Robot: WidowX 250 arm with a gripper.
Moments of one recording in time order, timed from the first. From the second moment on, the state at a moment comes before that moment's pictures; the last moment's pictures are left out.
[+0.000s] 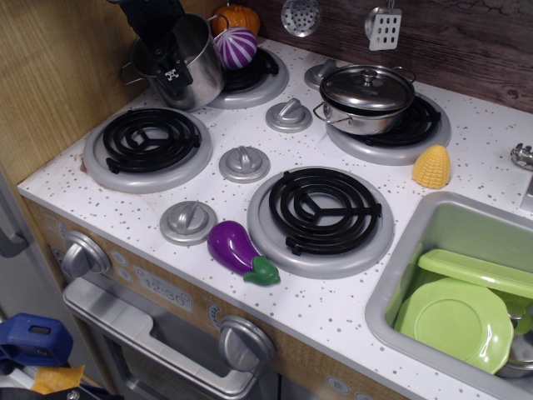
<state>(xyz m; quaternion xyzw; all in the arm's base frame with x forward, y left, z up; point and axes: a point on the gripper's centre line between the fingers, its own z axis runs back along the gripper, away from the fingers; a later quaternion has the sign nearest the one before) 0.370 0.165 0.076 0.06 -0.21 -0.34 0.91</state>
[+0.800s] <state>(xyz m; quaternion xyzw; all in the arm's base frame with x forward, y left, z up) 0.379 0.163 0.047 0.03 -0.22 -0.37 0.90</state>
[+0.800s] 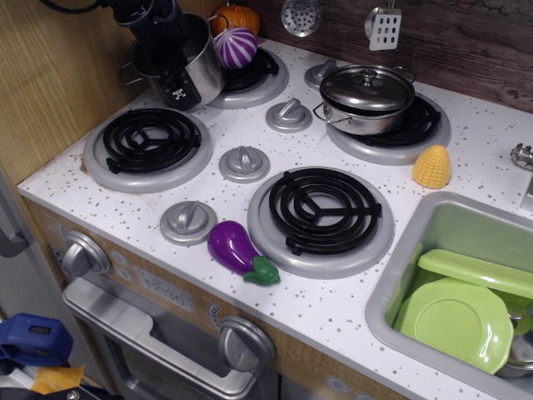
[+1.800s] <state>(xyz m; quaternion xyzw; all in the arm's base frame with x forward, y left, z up) 0.378 0.172 0.044 0.04 -0.22 -0.36 0.91</state>
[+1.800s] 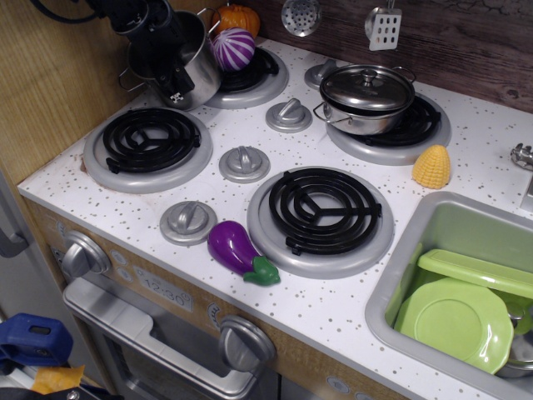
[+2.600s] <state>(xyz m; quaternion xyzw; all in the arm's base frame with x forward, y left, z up) 0.326 0.158 0.068 0.04 -0.16 -0.31 0.94</state>
